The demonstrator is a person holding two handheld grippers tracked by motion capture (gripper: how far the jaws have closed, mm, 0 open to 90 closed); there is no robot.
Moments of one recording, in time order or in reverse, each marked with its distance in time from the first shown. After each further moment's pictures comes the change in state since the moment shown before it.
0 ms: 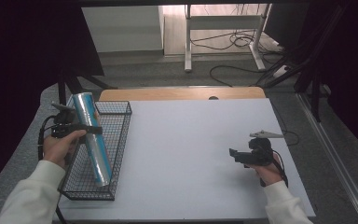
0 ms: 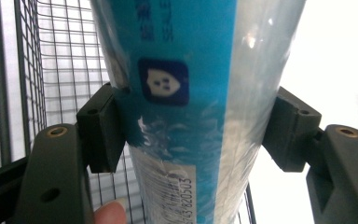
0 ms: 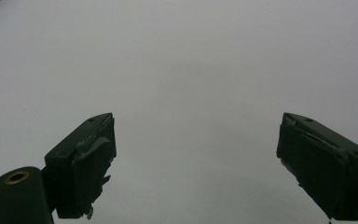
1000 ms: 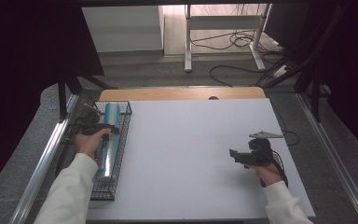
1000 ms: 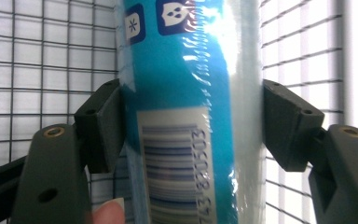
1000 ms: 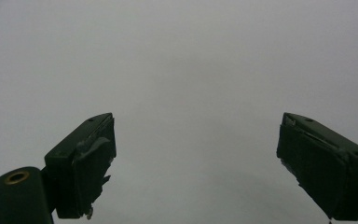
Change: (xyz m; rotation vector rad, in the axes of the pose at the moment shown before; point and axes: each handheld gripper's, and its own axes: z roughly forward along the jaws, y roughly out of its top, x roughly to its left) left arm 0.009 0.019 0.100 0.082 0.152 -0.104; right arm -0.001 -0.002 0.003 0.011 -0.011 -0.006
